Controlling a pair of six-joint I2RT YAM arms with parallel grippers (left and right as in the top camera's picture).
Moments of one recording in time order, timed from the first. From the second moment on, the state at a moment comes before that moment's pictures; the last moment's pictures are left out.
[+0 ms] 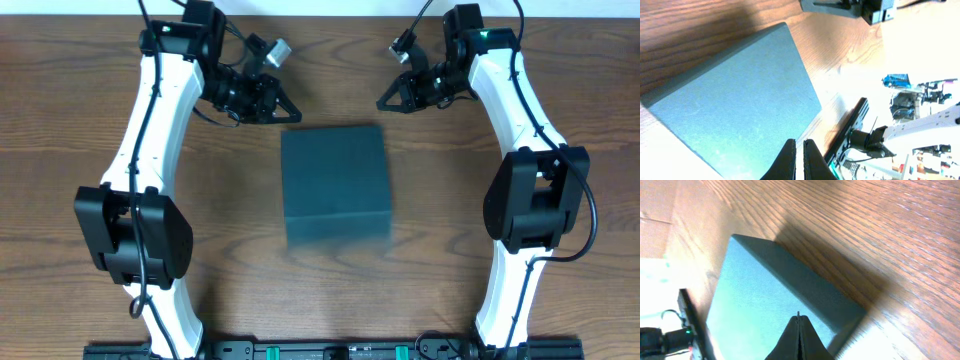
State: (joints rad) left arm -0.14 2.01 1.93 -1.39 0.91 0.23; right arm 0.10 2.22 1.97 -1.14 -0.77 -0.26
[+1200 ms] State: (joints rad) left arm -0.38 2.01 1.87 -1.16 -0.09 -0.31; right arm 0.10 2.01 1.99 -1.36 -0.06 -0.04
